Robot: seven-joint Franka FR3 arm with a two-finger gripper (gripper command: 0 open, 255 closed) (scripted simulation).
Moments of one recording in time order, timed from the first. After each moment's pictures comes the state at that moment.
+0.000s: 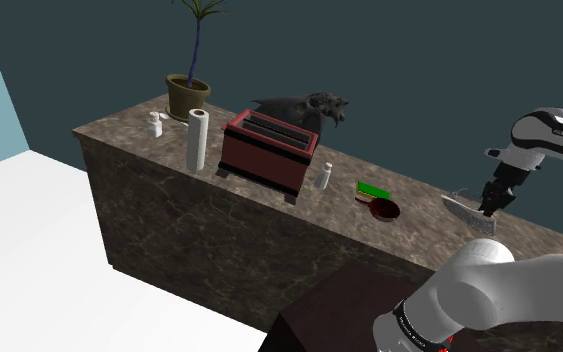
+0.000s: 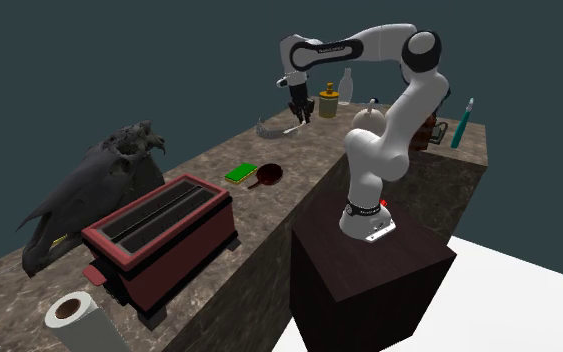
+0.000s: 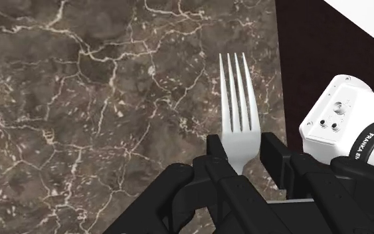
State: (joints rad) arm 0.01 -0.72 -1.10 -2.17 -0.65 1.49 -1.31
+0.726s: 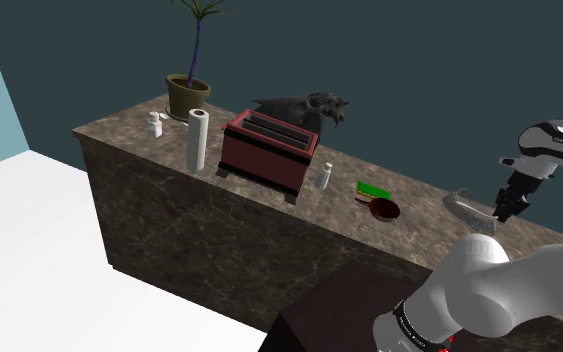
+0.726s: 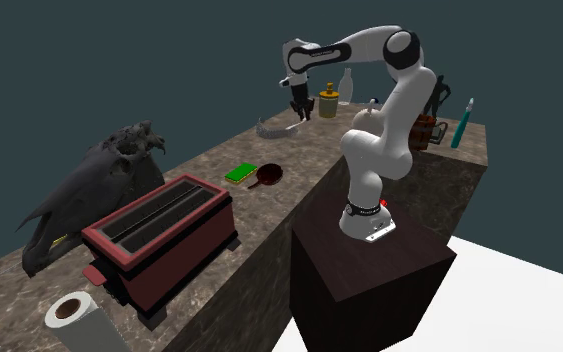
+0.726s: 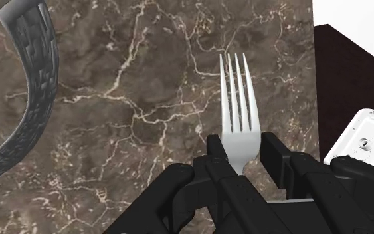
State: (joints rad) arm 0.22 -0.65 -1.42 -1.96 -0.71 1.55 -1.47
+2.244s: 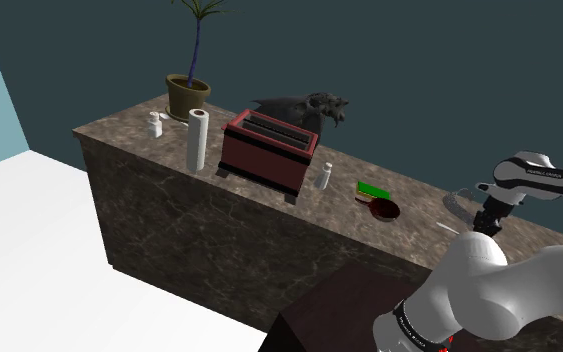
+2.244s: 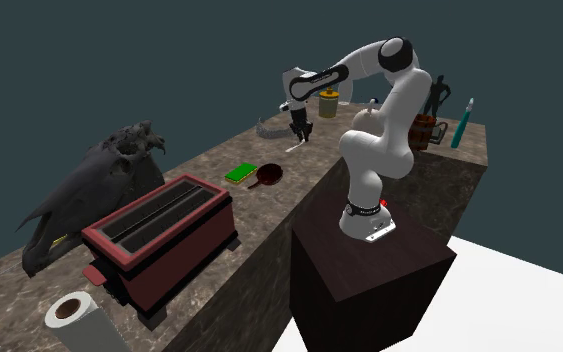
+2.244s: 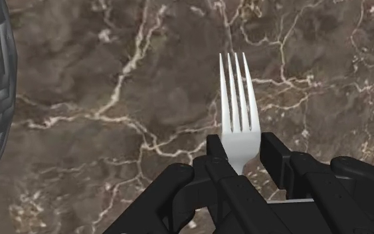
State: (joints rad) arm 0.33 -0.71 -1.64 -2.11 -0.84 1.76 -1.38
